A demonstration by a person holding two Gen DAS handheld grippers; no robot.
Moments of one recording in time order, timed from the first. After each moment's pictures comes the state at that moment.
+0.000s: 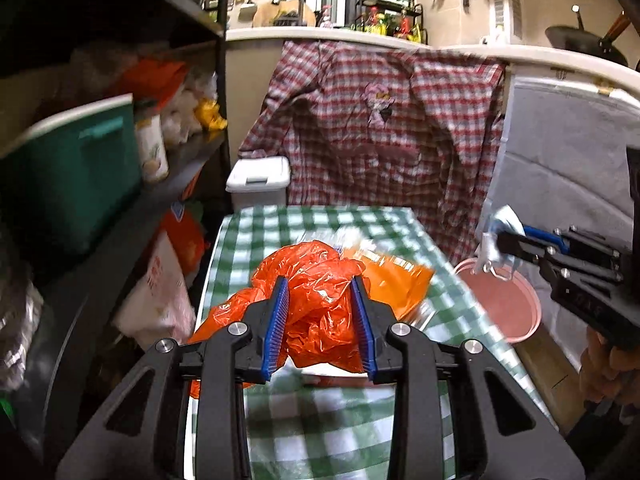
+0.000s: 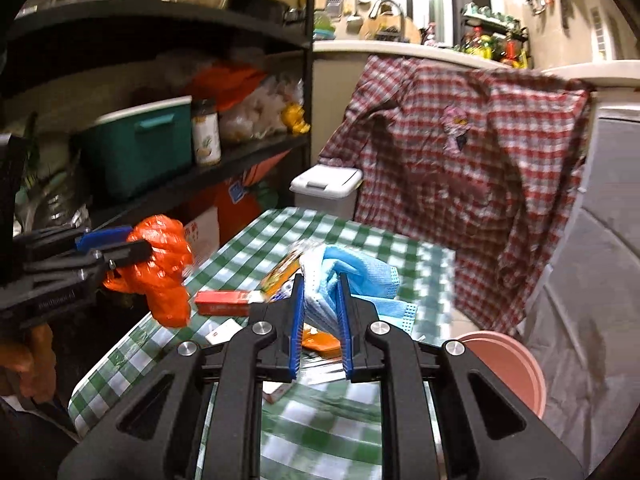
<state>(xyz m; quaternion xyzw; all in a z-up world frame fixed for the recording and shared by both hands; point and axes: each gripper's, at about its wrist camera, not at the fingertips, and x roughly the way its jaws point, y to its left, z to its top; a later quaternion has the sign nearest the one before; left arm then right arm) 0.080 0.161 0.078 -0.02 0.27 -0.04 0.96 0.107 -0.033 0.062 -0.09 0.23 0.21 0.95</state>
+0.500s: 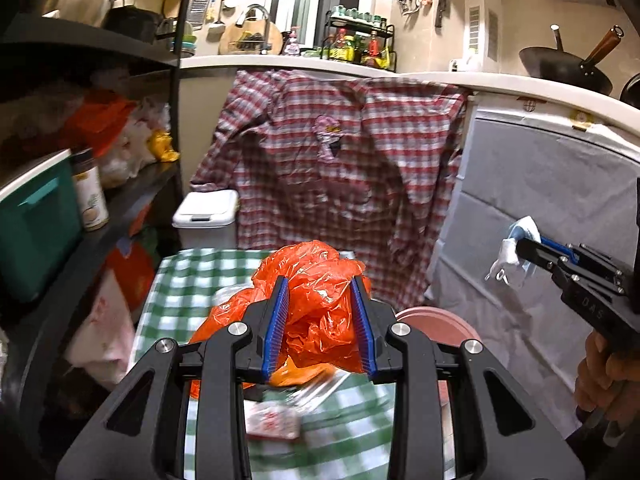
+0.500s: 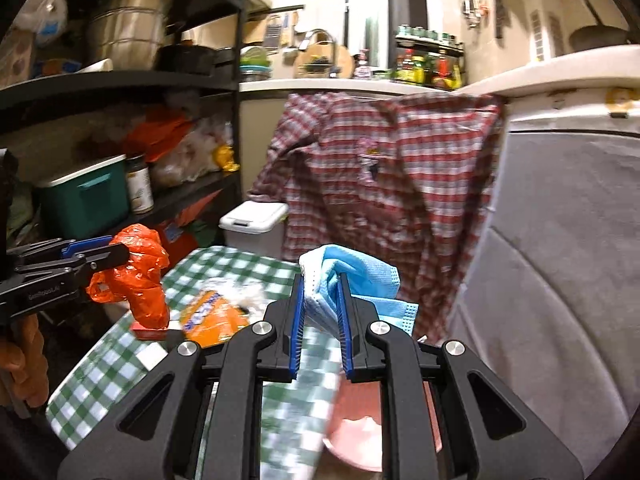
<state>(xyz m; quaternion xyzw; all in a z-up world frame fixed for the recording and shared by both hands) 0.116 0.058 0.129 -0.04 0.23 -0.08 0.97 0.114 -0.160 0.125 -0.07 0.19 0.13 0.97</state>
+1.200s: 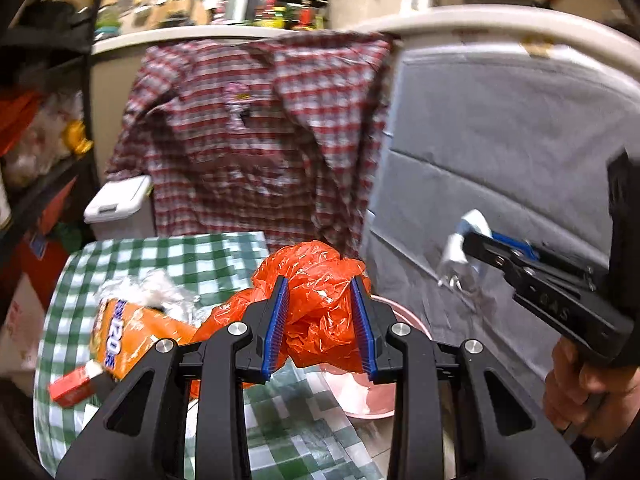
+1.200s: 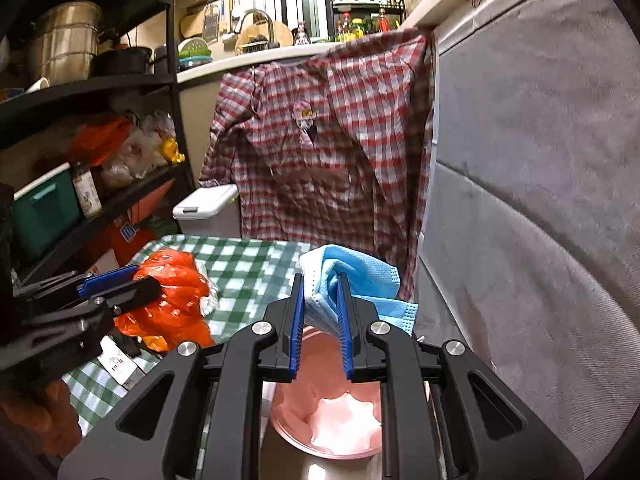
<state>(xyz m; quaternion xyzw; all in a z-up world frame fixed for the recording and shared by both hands) 0.159 -0.067 0.066 -0.01 0.26 -0.19 0.95 0.154 -0.244 0.069 -0.01 0.24 0.07 0.97</state>
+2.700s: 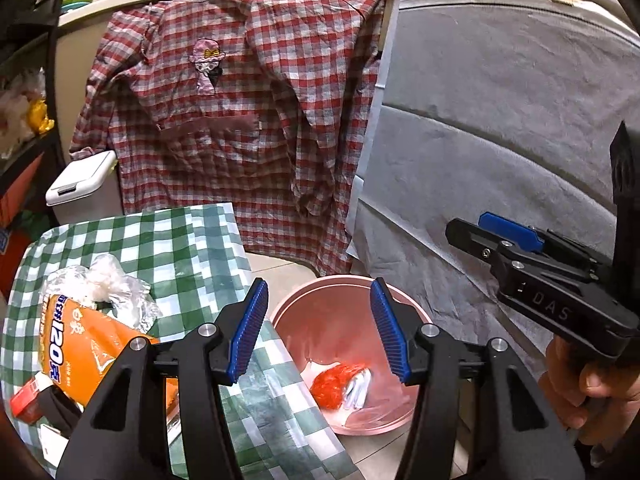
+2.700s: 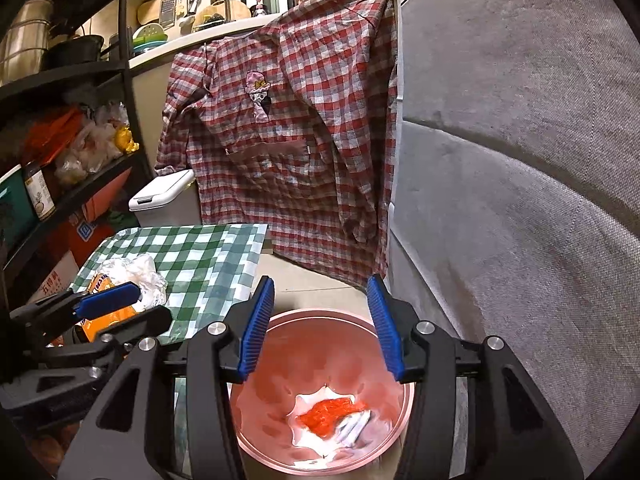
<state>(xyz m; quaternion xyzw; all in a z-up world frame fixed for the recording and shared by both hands) 0.220 -0.096 0.020 -0.01 0.31 -0.21 0.93 0.202 -0.266 0.029 0.01 0.27 0.01 0.96</state>
